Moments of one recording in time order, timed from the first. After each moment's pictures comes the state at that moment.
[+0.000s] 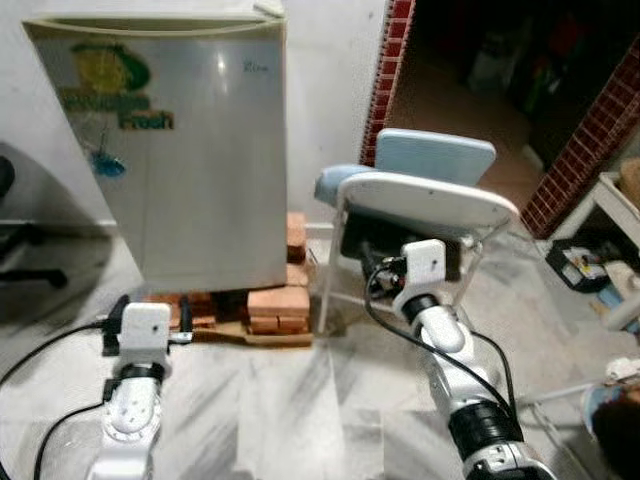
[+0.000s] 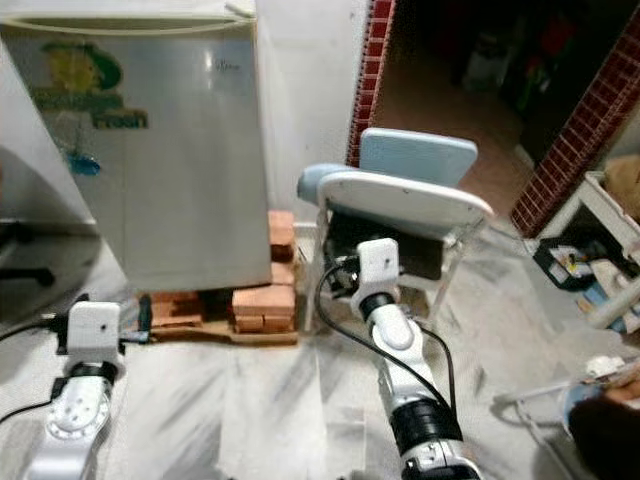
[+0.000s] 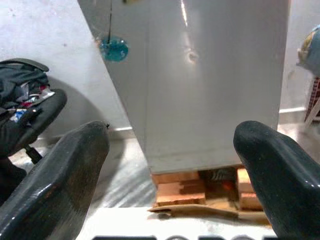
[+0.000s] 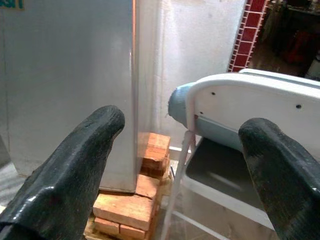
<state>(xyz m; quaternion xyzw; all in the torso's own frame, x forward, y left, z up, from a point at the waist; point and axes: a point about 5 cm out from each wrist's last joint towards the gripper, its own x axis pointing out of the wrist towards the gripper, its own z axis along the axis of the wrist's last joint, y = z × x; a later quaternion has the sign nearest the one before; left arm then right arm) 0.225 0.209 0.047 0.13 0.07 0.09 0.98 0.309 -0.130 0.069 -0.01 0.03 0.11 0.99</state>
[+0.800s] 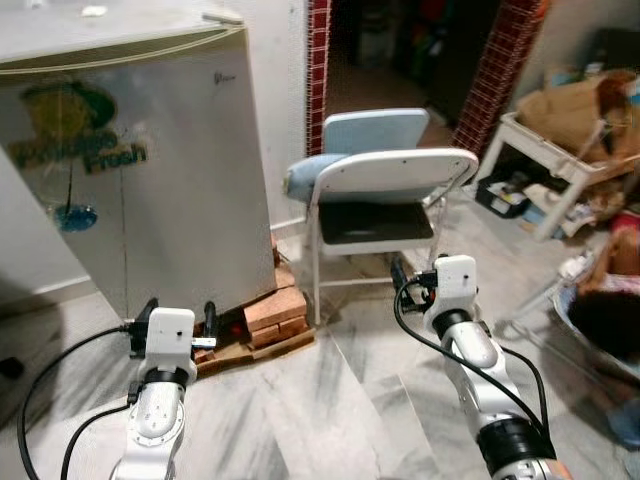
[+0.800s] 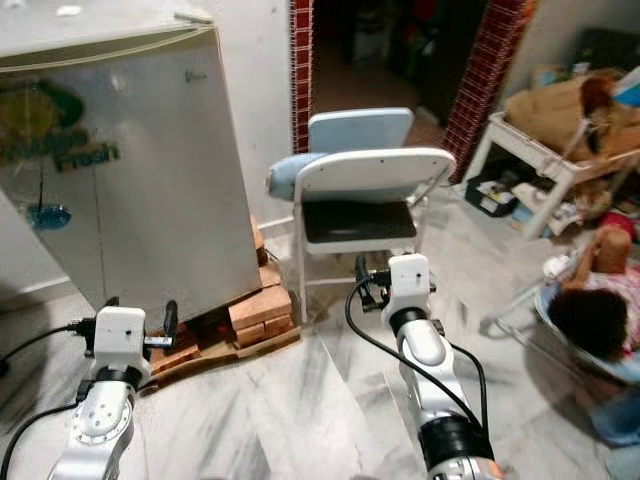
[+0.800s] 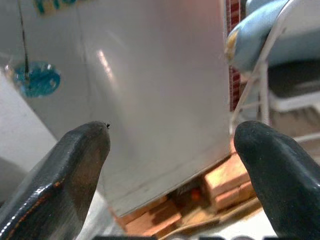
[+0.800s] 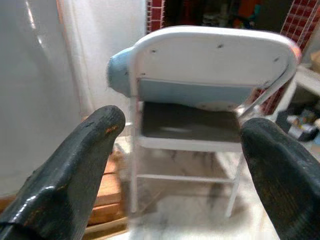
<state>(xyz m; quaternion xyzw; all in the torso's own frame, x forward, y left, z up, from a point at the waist) 0.224 0.203 0.042 0.13 0.08 0.06 0.99 0.298 -0.138 0.055 -0.01 0.06 0.09 0.99</state>
